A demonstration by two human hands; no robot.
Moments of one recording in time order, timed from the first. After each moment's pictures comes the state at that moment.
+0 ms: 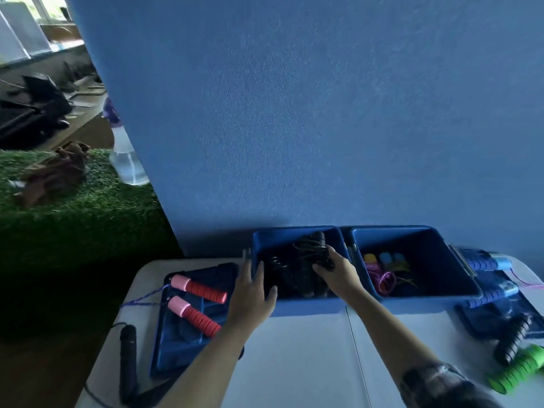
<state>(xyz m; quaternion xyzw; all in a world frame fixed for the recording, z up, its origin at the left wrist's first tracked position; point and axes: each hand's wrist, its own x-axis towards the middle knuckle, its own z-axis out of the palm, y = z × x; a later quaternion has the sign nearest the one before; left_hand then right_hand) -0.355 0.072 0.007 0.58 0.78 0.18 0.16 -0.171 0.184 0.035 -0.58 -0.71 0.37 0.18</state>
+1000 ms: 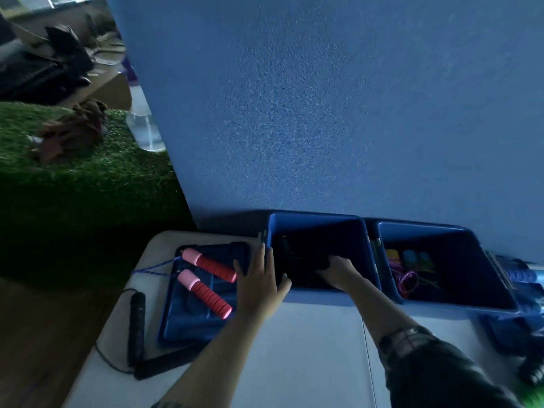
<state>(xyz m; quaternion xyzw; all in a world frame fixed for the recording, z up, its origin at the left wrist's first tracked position) -0.358 0.076 -0.016 0.55 0.82 0.11 0.10 -0.211 0.211 -0.002 -0.58 -0.75 0.30 -0.12</state>
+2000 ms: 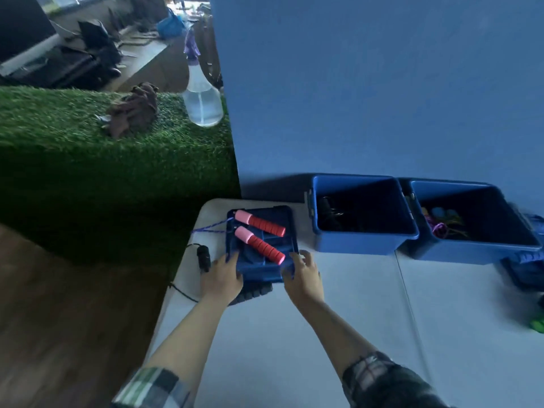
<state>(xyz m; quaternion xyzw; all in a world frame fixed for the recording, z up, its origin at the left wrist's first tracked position) -0.481 -0.105 -0.027 0.48 0.87 0.04 0.14 -0.310 -0.028 -0.024 -0.54 -0.78 0.30 0.11</state>
